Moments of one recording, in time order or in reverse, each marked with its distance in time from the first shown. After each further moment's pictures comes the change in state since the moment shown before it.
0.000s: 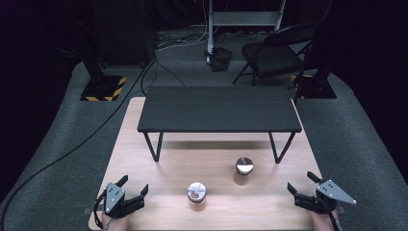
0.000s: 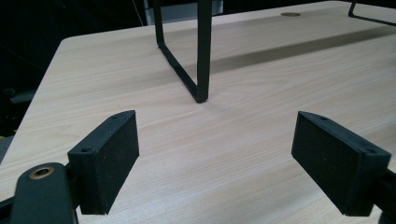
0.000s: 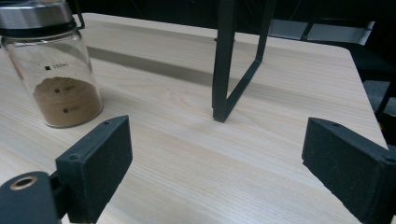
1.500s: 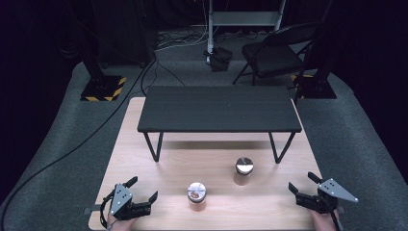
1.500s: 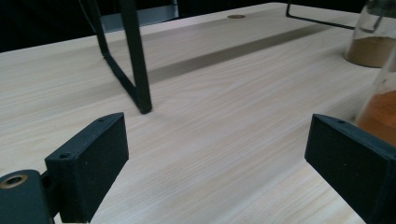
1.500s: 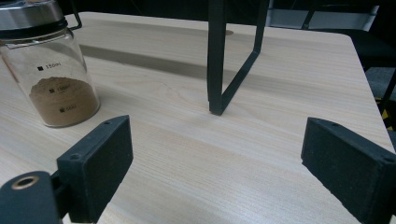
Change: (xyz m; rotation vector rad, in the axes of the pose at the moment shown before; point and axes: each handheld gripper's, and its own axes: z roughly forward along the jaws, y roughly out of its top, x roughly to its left) left arm 0.009 0.000 0.006 -0.021 -0.188 0.071; right arm -0.007 0.003 0.000 0.025 0.011 0.045
